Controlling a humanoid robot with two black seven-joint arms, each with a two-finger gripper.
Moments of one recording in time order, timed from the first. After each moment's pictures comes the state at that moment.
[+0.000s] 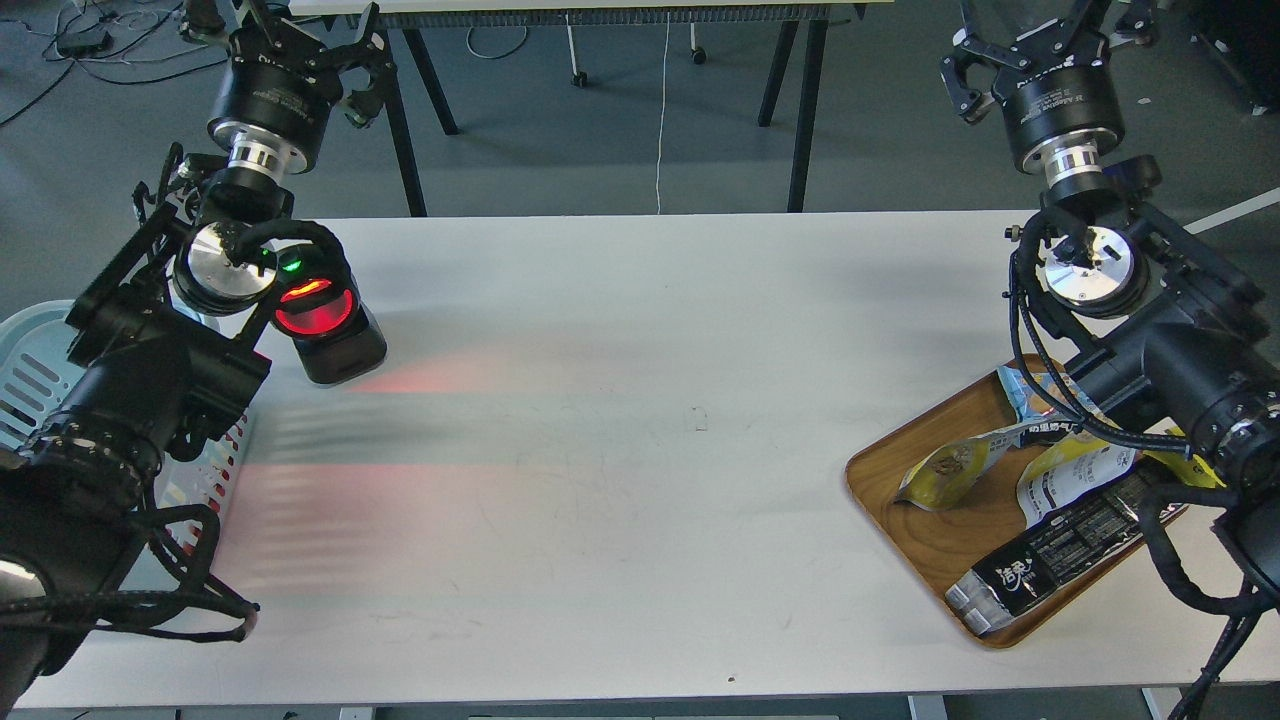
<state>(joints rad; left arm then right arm) -0.90 0.19 -1.10 -0.54 0.04 -0.45 -0.26 1.00 -0.21 0.67 0.41 0.24 0.49 0.49</state>
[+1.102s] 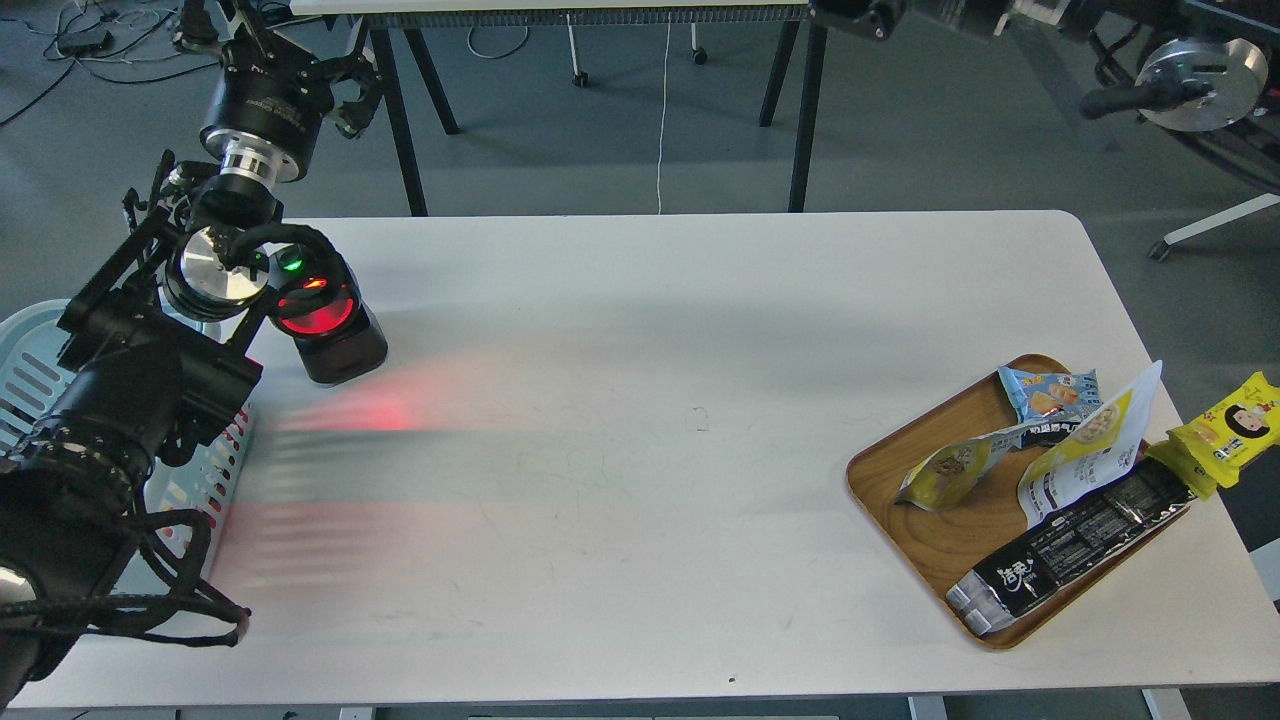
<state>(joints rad) -0.89 0.20 -1.09 -0.55 0.03 -0.43 -0.26 1.69 -0.58 -0.26 1.09 -0.26 0.49 0.49</state>
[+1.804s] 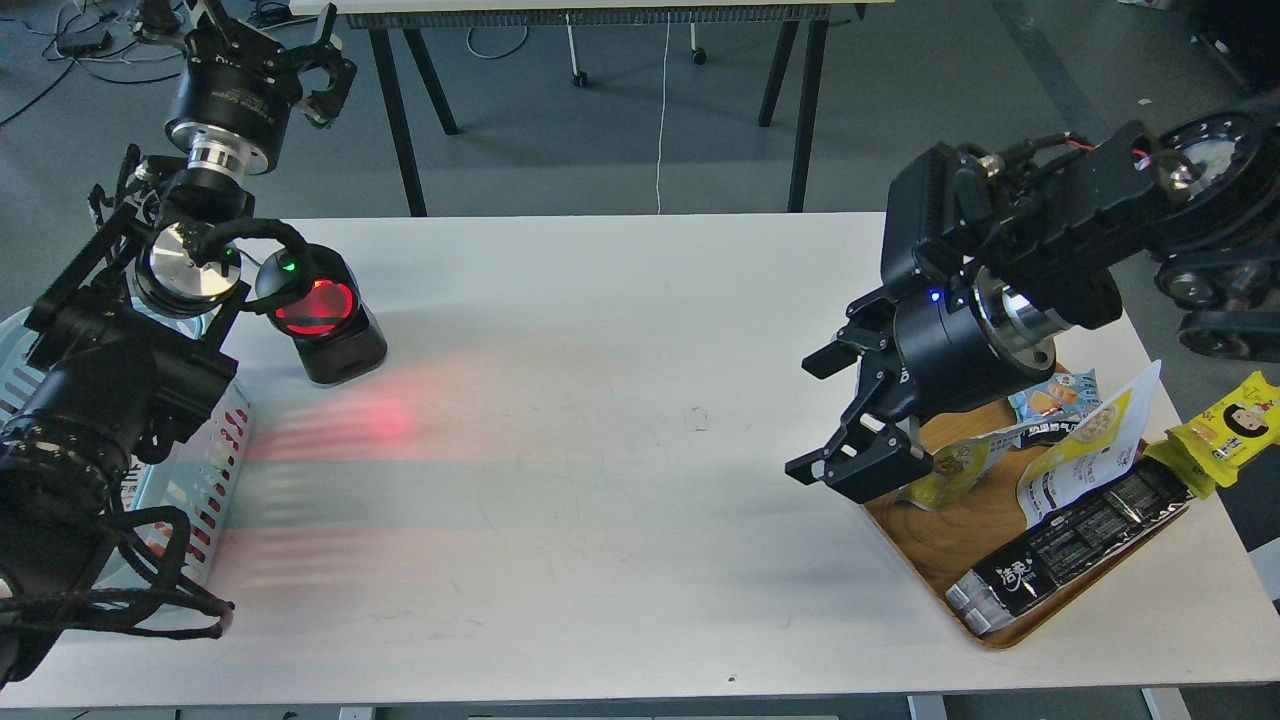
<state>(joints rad) -0.89 0.24 -1.10 -0.55 0.03 -0.45 -0.26 2.13 -0.59 -0.89 1.73 -1.48 0.17 0.49</state>
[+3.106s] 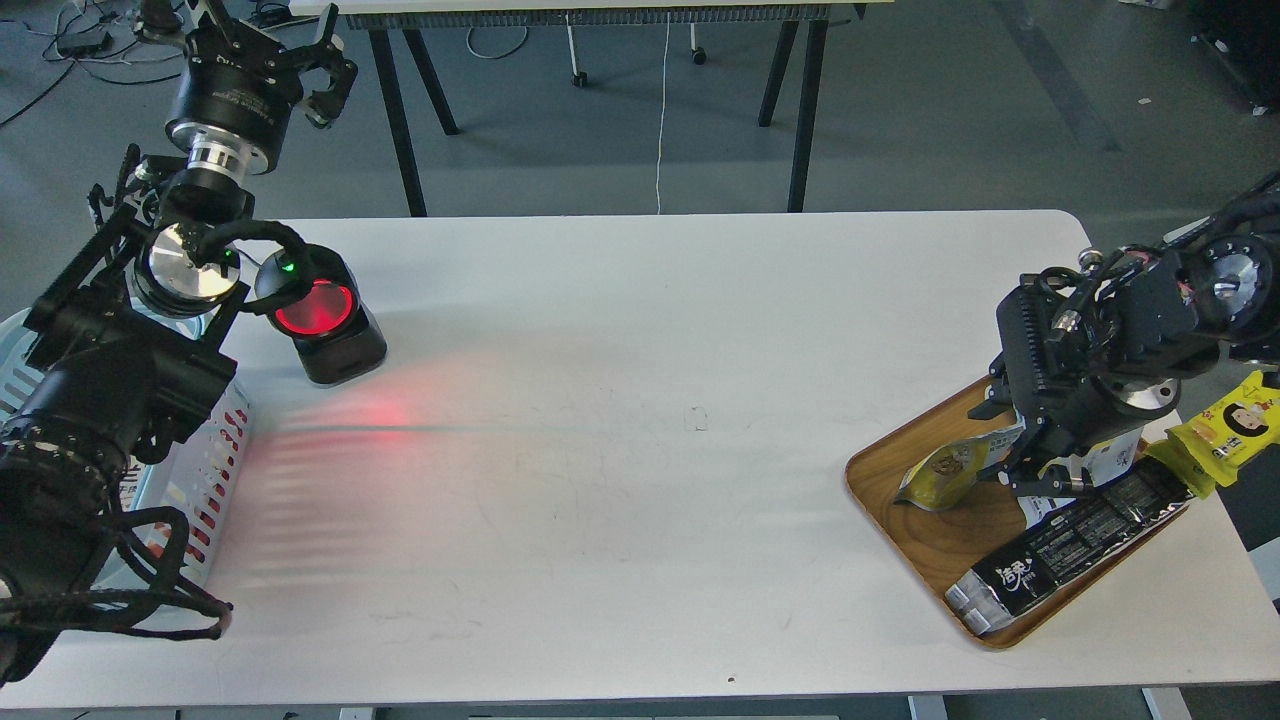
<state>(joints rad) -0.89 0.24 -1.10 -0.55 0.03 -0.46 -0.26 1.81 -0.64 -0.98 1.43 -2.03 0.06 0.49</state>
